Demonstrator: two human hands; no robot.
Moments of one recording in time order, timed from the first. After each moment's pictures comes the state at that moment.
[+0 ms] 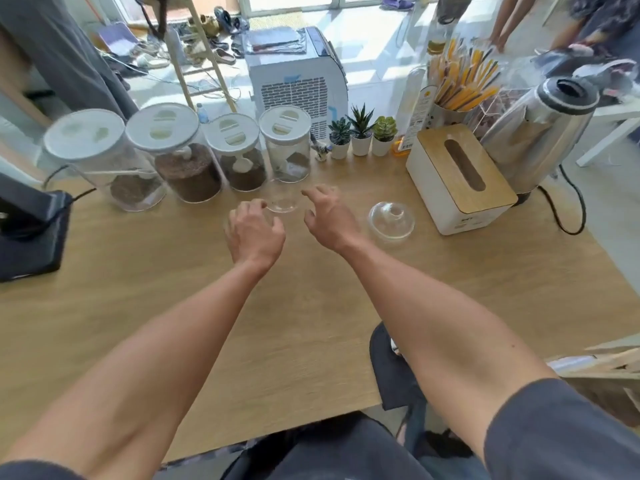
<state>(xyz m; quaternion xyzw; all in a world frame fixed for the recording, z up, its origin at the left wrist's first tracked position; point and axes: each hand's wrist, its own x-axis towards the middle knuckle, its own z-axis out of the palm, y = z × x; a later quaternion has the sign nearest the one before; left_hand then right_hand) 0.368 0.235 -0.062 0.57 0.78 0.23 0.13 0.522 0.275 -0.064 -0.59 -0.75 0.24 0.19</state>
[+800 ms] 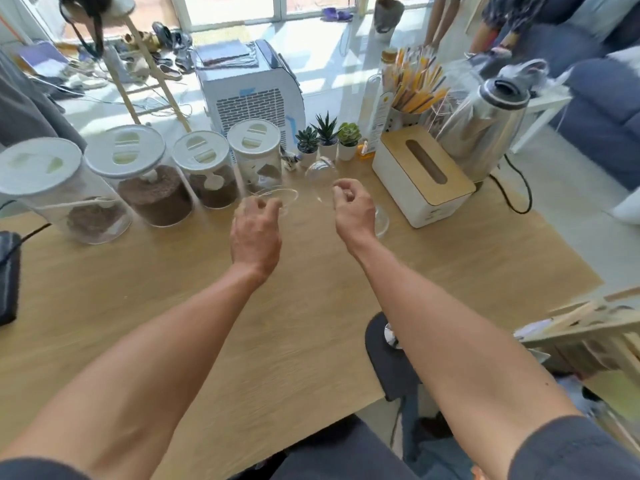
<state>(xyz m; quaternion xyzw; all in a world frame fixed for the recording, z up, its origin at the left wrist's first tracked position) 0.377 0.250 -0.060 0.74 0.63 0.23 0.04 0.556 0.263 -0.047 -0.70 -0.42 0.31 0.48</state>
